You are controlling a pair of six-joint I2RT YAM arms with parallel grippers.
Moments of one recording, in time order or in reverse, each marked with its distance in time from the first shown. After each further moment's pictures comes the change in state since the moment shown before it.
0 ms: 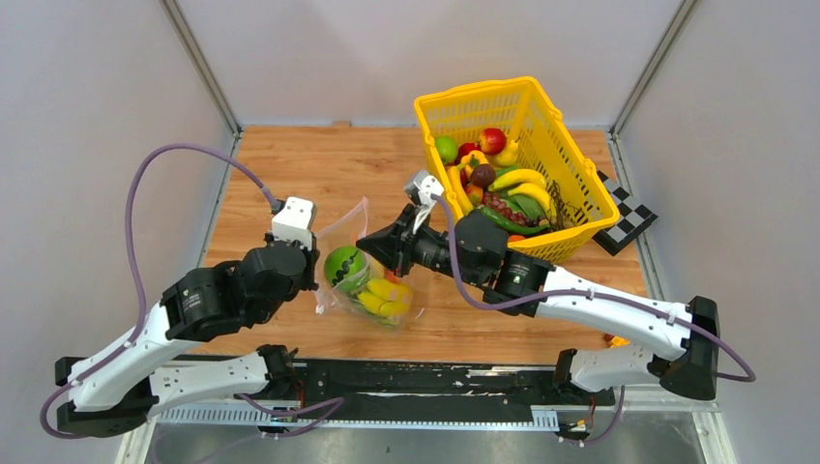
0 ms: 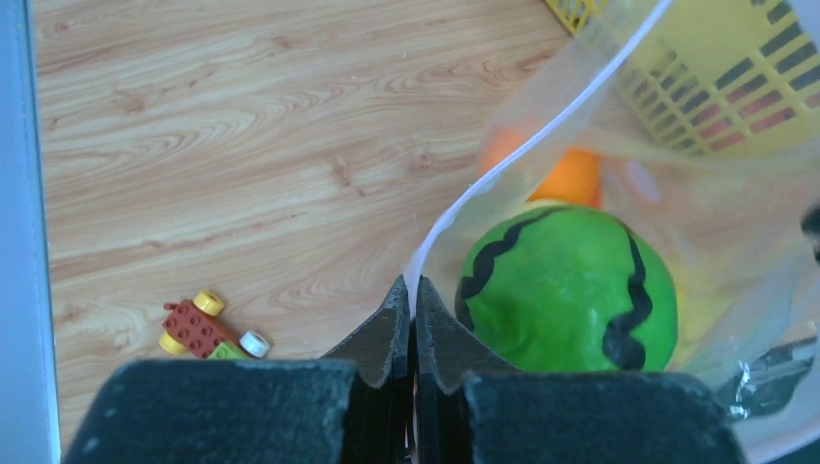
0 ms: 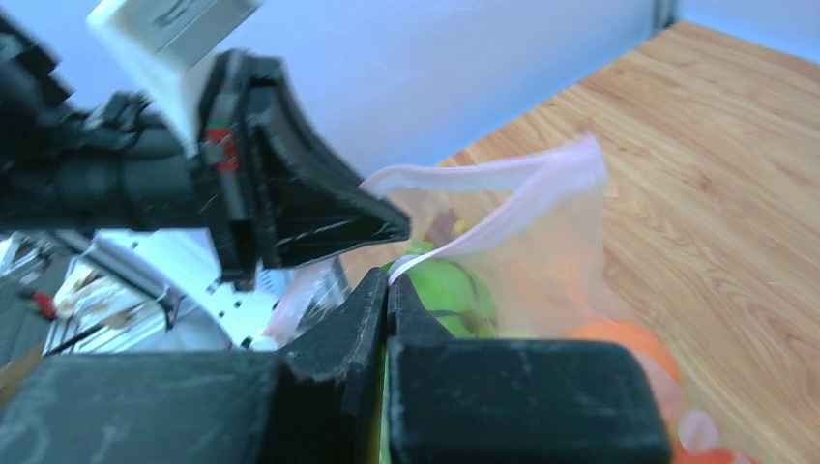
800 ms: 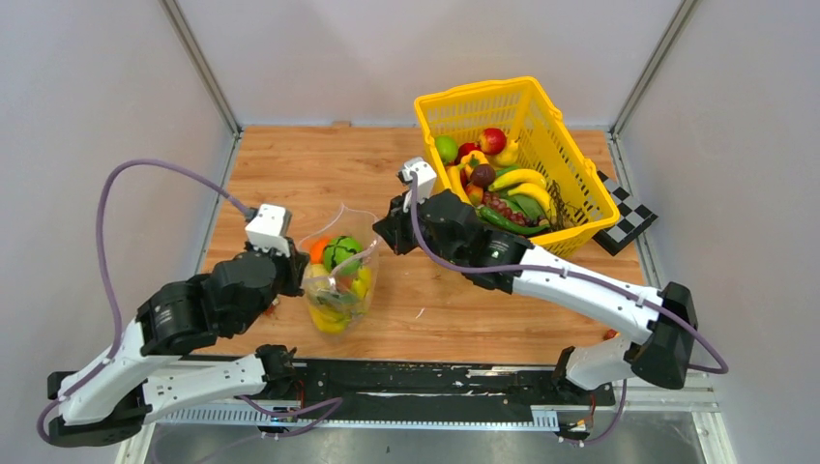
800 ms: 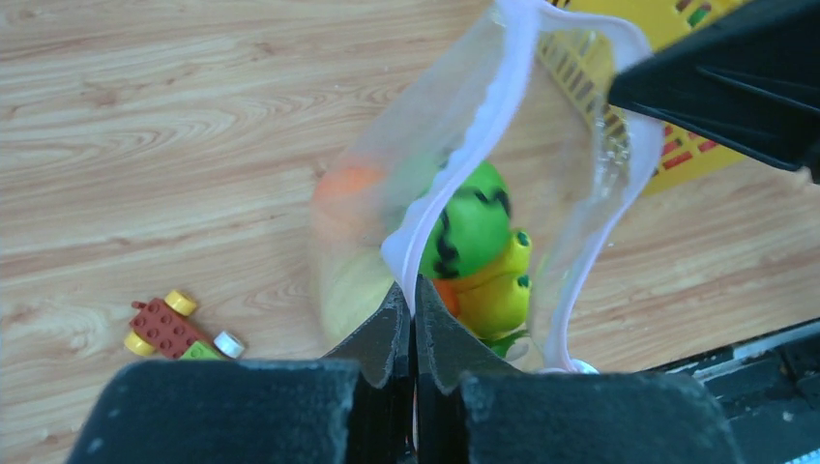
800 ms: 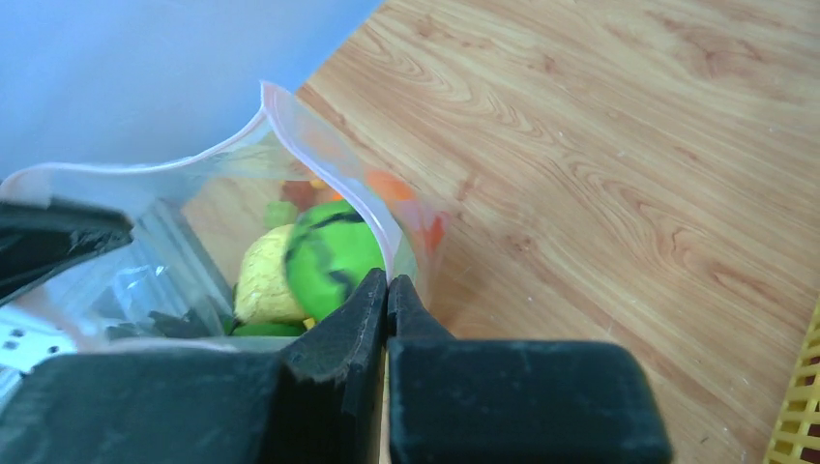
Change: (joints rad) left arm 0.000 -0.154 -0.035 0.002 0.004 -0.040; right arm -0.092 0.127 0.109 -0.256 0.179 0.040
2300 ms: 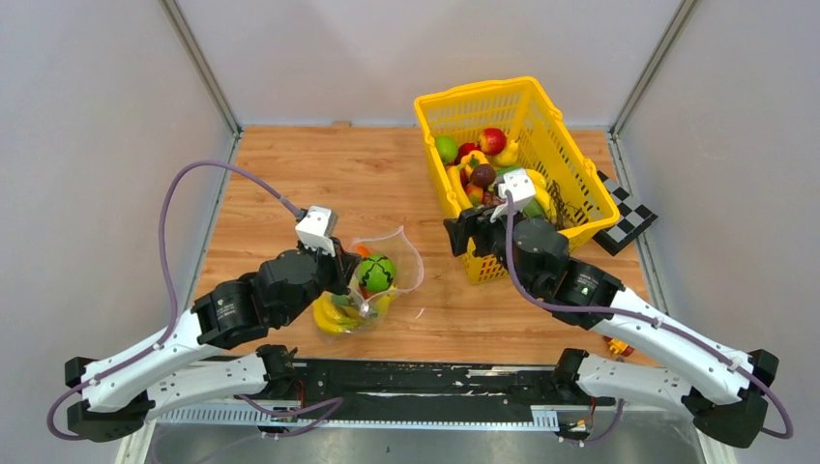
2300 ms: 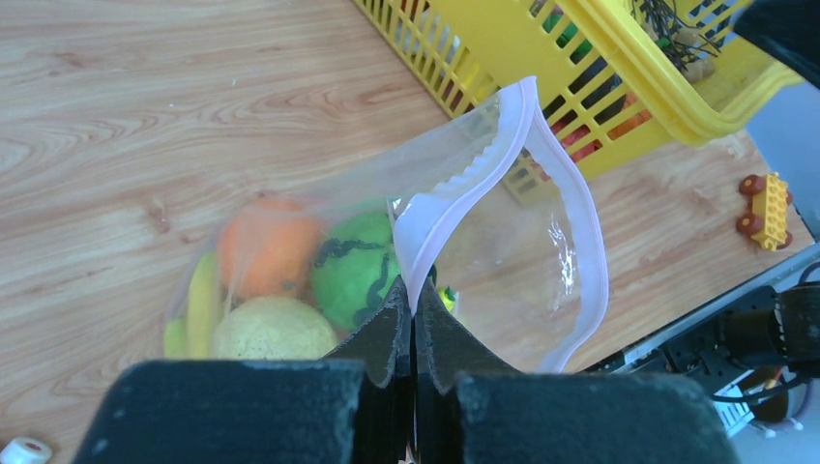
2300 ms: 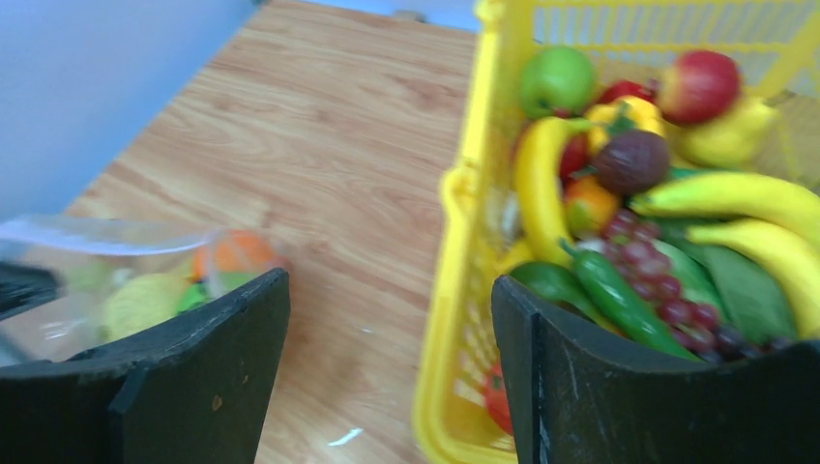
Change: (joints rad) left arm 0.000 0.078 -0.230 0.428 0.172 -0.011; right arm -0.068 -0.443 -0.245 -0.105 0.288 -0.143
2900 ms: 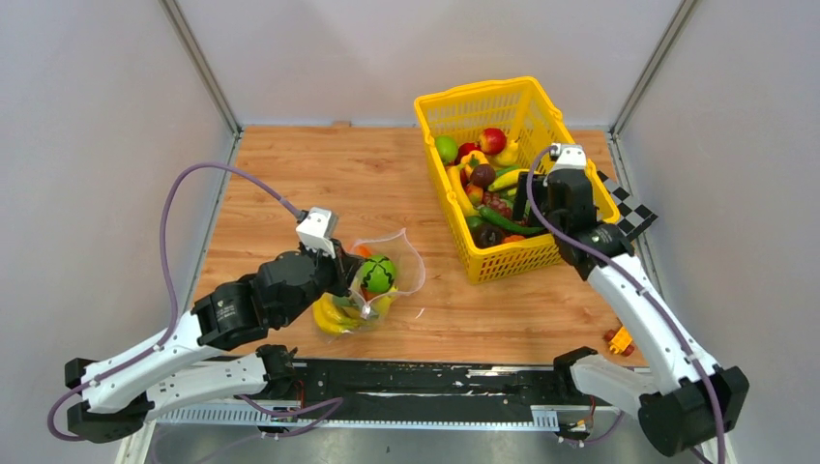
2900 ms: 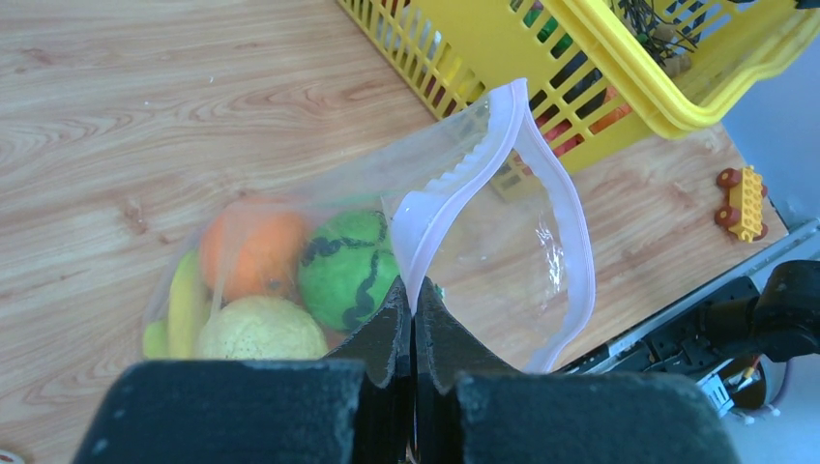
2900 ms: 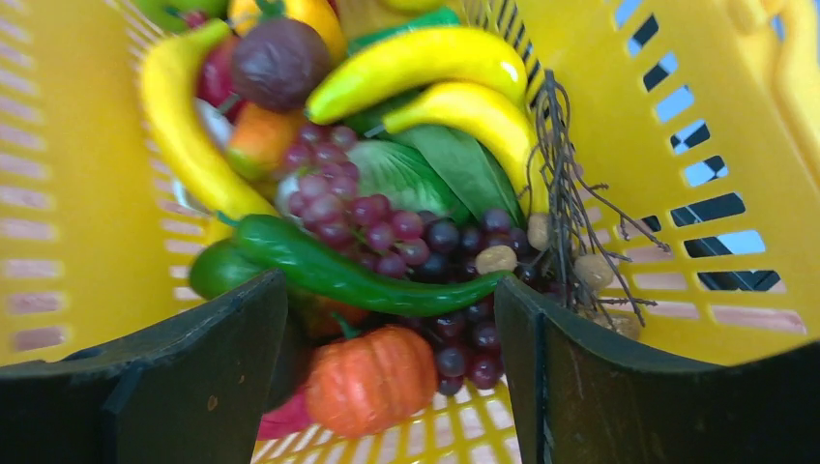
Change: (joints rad) left arm 0.000 -0.009 -0.020 0.027 0.038 -0.010; right arm -0.580 0.105 0.027 -0.246 -0.114 0.004
